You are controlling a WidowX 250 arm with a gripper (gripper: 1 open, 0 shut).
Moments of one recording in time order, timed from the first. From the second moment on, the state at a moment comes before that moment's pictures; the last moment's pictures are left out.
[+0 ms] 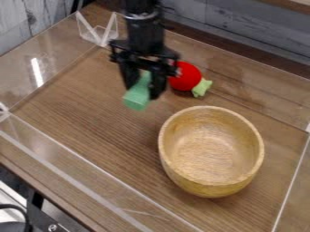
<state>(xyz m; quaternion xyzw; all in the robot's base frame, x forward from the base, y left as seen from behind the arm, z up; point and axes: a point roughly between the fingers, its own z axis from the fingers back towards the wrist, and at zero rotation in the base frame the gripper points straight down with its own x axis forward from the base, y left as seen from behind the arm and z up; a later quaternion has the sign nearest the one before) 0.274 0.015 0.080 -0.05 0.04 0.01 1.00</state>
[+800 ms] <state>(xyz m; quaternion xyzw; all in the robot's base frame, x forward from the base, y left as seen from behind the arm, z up) 0.259 -0.114 0.064 -0.05 0.03 -0.08 1.00</state>
